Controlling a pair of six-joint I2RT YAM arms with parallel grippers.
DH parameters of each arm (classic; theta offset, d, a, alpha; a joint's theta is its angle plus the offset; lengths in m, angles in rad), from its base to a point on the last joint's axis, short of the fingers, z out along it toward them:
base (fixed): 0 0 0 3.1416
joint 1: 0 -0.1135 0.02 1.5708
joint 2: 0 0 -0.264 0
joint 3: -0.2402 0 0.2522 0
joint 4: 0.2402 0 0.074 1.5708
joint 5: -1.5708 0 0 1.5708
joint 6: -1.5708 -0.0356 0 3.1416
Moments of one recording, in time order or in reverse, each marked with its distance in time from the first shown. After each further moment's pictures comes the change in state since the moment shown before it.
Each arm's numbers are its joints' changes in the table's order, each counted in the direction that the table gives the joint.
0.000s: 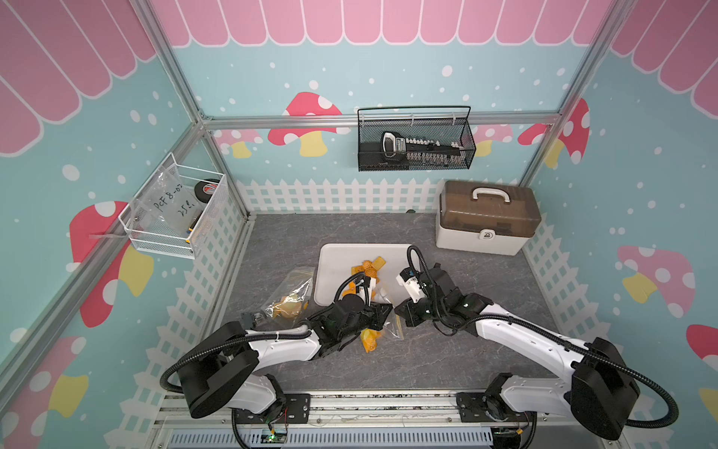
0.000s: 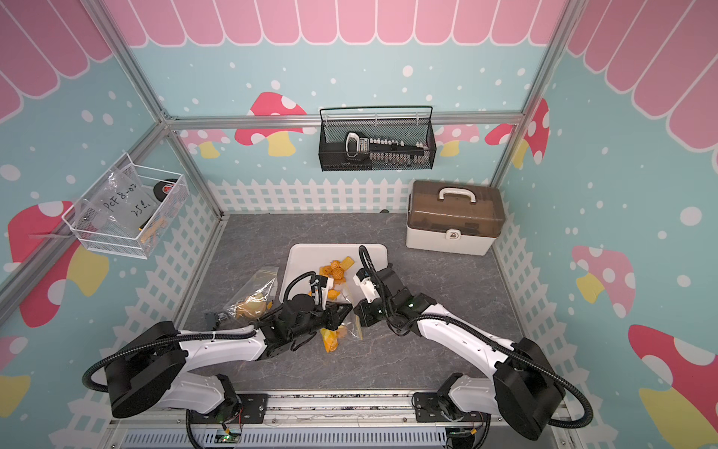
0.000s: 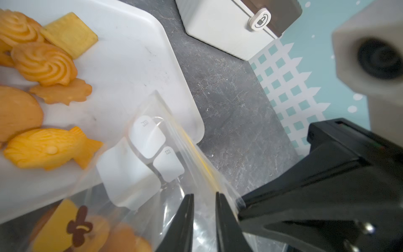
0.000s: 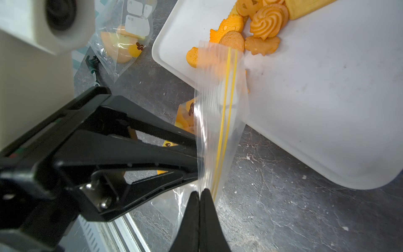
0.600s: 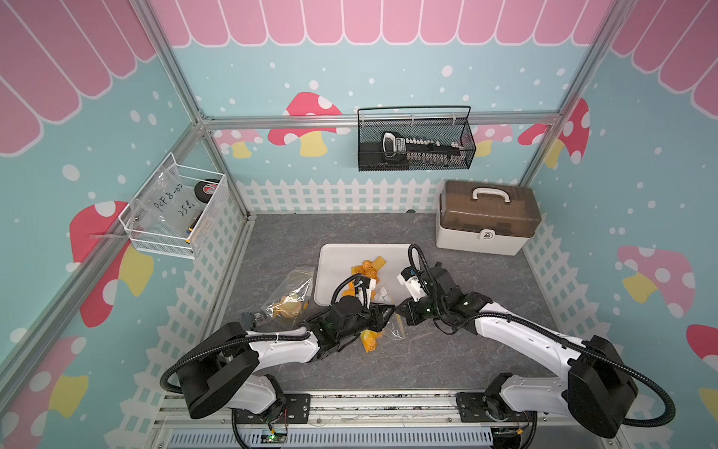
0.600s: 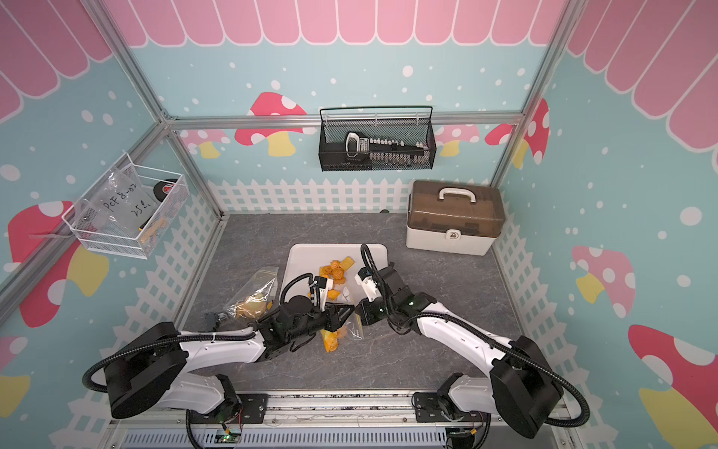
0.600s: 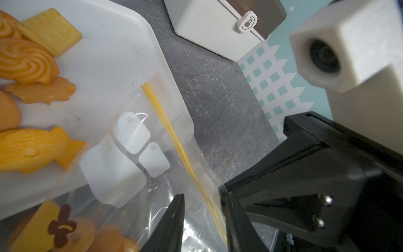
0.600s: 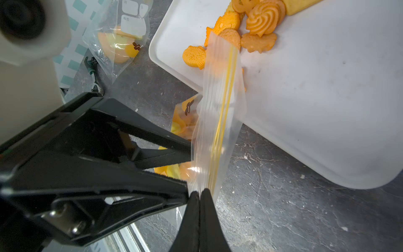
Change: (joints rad) left arm 0.000 -0.005 0.031 -0.077 -0.045 0.019; right arm 0.019 0.016 0.000 -0.003 0.012 0.000
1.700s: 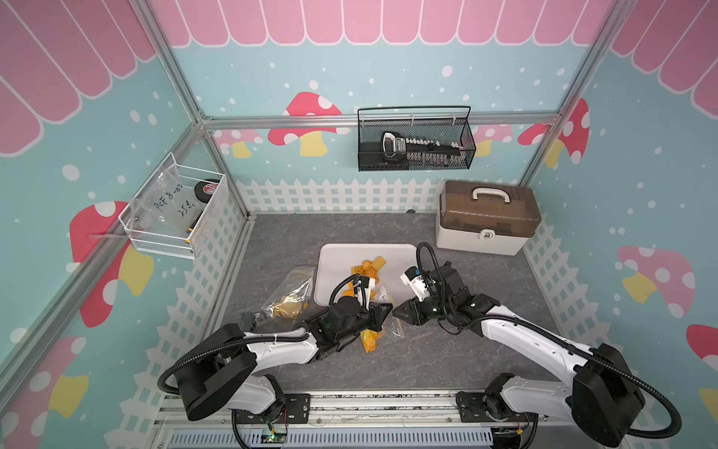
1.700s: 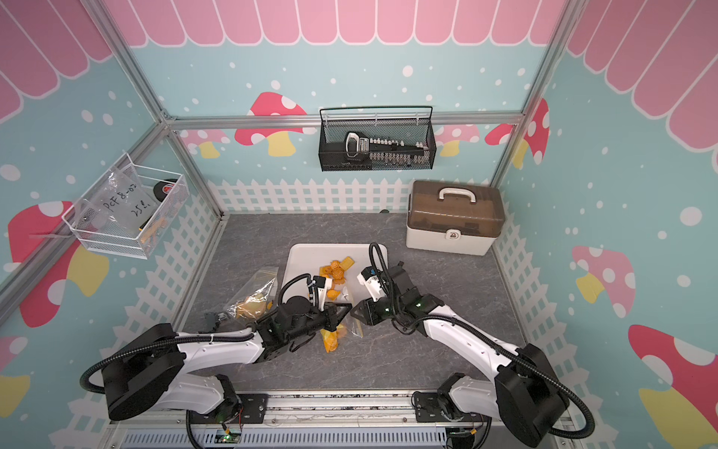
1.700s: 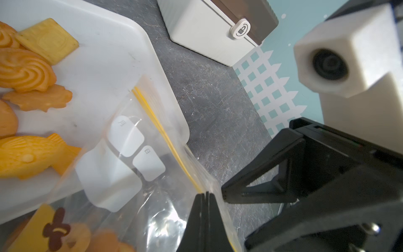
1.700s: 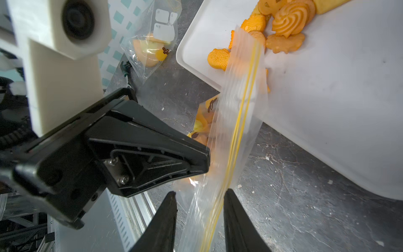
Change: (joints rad) left arm 0.000 -0.012 0.015 -0.034 -0.001 -0.001; right arm 0.063 -0.039 0.038 -0.049 0.186 -0.008
